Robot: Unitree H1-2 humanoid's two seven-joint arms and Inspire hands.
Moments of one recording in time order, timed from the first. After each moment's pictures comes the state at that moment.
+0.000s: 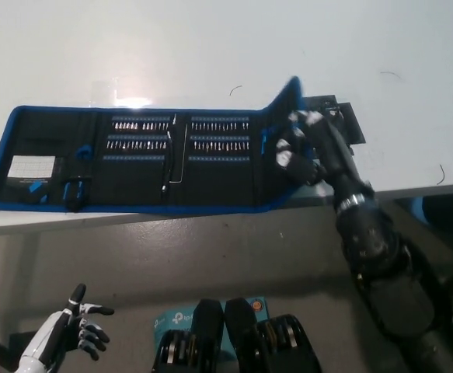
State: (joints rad) left_arm 0.02 0.30 0.03 0.03 -0.05 0.27 -0.22; right_arm -0.67 -0.12 0.33 0.34 -0.41 0.09 -0.06
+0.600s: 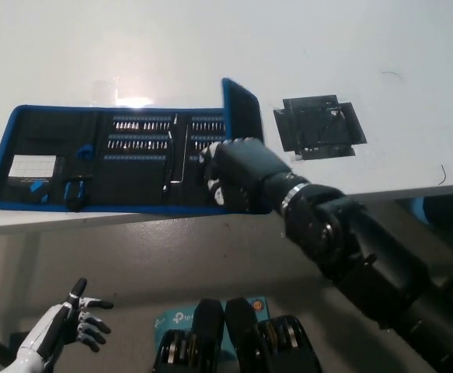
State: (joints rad) left_arm 0.00 0.33 0.01 0.02 -0.04 0.30 -0.24; right_arm -0.79 -0.14 0.68 0.33 -0.61 0.18 0.21
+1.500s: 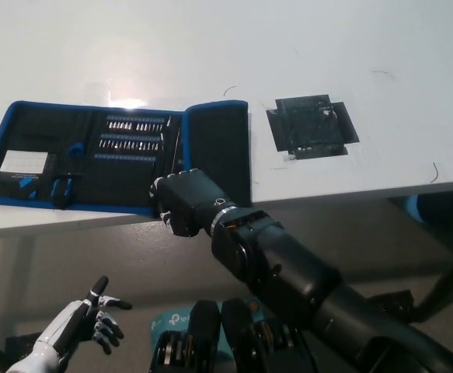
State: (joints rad) left_arm -0.03 0.35 -0.05 0.00 -0.04 0.32 -0.26; right_arm -0.86 0.06 0.74 0.66 -0.73 0.16 0.14
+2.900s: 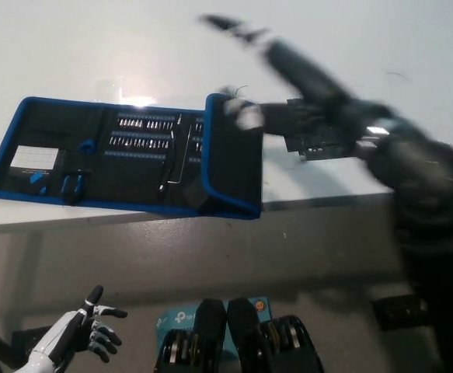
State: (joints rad) left_arm 0.00 0.34 -0.04 0.01 -0.04 0.32 -0.26; right_arm -0.73 -0.14 0.10 -0.28 -0.42 0.44 0.59
